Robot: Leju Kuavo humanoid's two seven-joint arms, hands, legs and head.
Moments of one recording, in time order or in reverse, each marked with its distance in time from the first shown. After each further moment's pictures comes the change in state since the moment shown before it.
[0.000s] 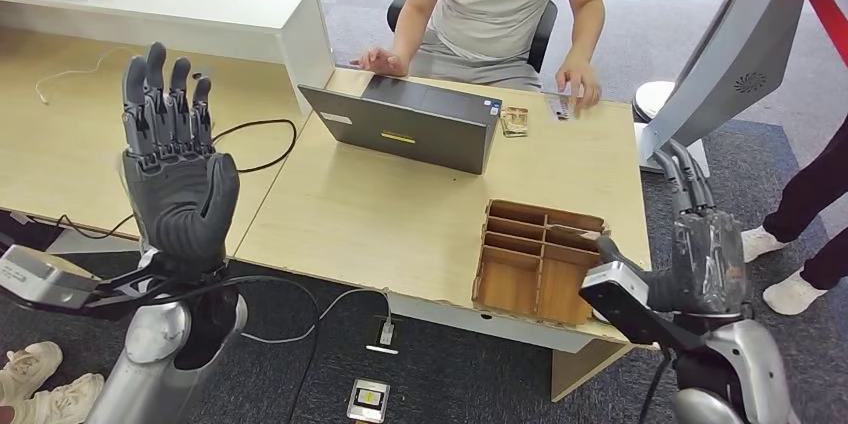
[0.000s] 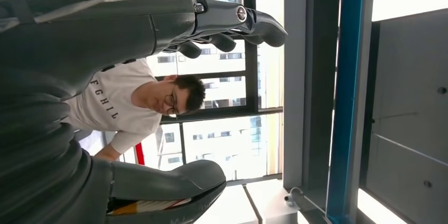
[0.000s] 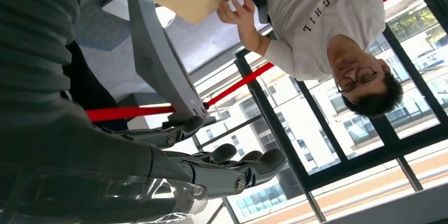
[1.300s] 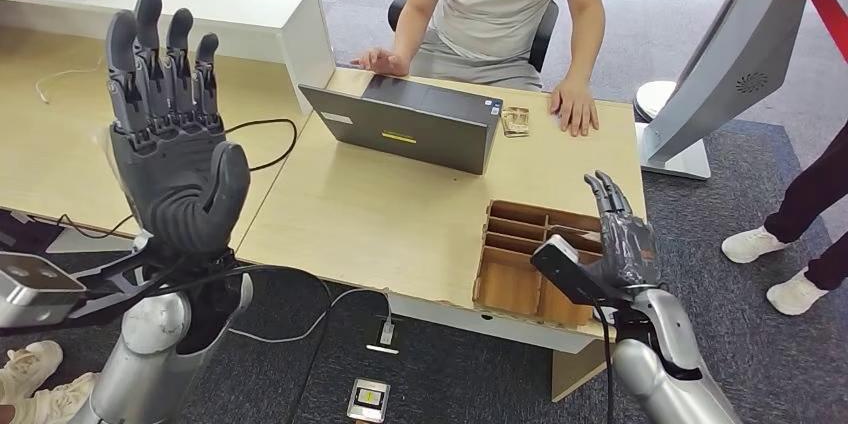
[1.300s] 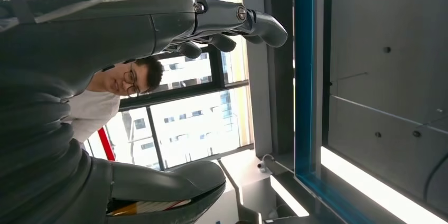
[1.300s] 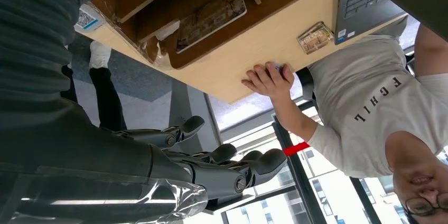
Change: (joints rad) left arm -0.136 0.012 -0.088 -0.064 -0.077 -0.012 0.061; right arm -0.159 0.177 0.089 0.592 -0.083 -0.031 -0.106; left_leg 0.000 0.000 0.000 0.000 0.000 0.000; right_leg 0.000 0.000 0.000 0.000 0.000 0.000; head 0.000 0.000
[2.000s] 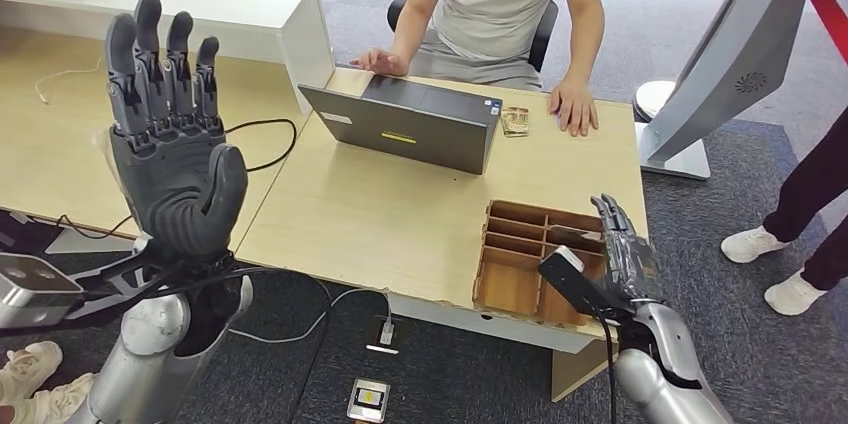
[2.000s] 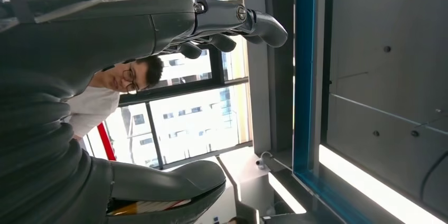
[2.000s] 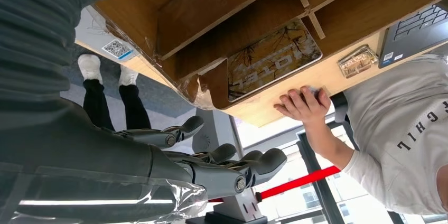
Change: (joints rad) left arm 0.002 0.015 -0.013 -0.001 0.025 -0.007 -0.011; right arm 0.012 -0.003 0.008 0.105 -0.050 -0.022 -0.008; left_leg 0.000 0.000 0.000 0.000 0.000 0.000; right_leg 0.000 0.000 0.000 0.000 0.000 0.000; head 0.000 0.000
